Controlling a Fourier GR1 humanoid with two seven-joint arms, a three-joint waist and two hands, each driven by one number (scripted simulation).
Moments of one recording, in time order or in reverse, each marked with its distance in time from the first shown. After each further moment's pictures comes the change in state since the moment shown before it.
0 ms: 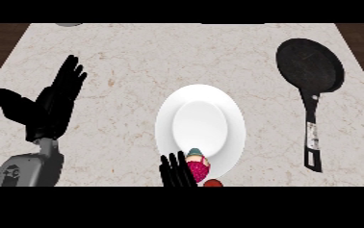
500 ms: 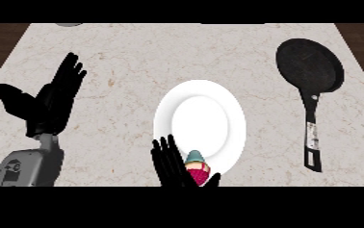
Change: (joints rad) left arm -0.028 -0.006 0.029 0.043 -0.009 -0.023 -0.010; right arm -0.199 0.066 -0.006 0.224 -0.192 0.023 0.106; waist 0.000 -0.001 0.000
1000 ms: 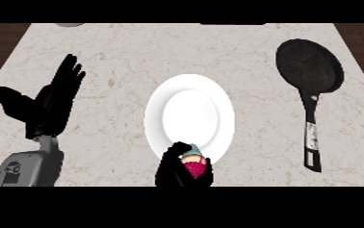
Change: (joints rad) left arm 0.011 -0.013 0.015 -0.004 -0.015 -0.015 -0.009; right arm -0.127 0.007 0.006 0.114 -0.103 -0.050 -0.034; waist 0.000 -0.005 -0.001
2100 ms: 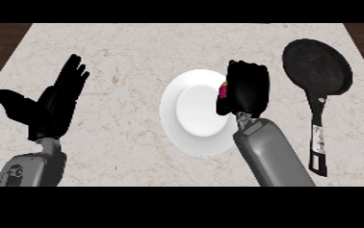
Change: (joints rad) left arm 0.011 -0.019 -0.015 -0.037 -0.014 -0.010 0.011; right arm -0.295 0.000 -0.701 -0.074 -0.696 0.076 0.474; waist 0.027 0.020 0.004
